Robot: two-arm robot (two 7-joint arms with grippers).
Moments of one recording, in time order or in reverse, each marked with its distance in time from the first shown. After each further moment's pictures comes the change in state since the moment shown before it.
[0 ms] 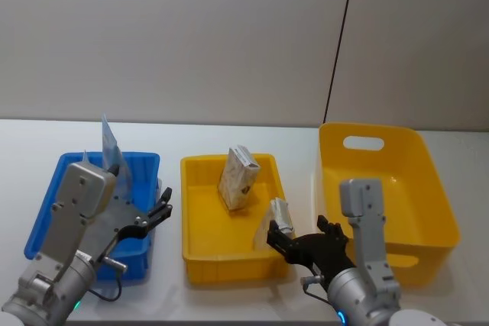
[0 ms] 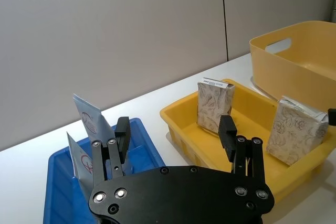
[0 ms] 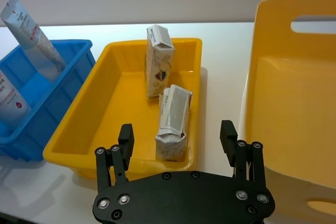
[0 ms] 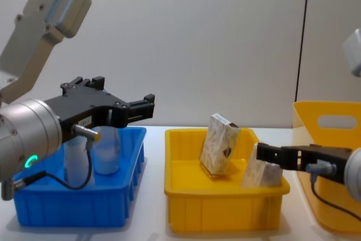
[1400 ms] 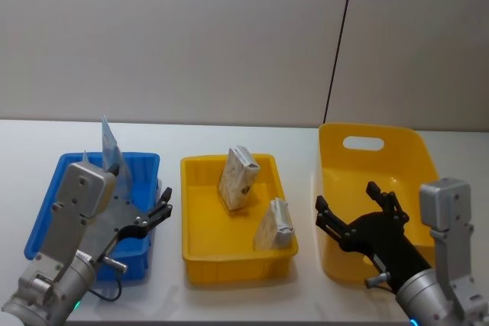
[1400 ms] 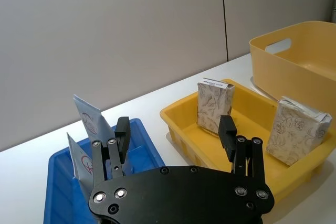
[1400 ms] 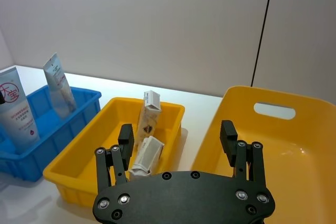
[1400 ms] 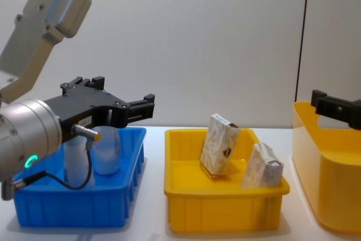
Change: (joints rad) left arm 0.000 0.000 0.000 0.000 0.000 0.000 0.000; right arm -0.126 0.212 0.067 -0.158 0.029 -0.285 0.128
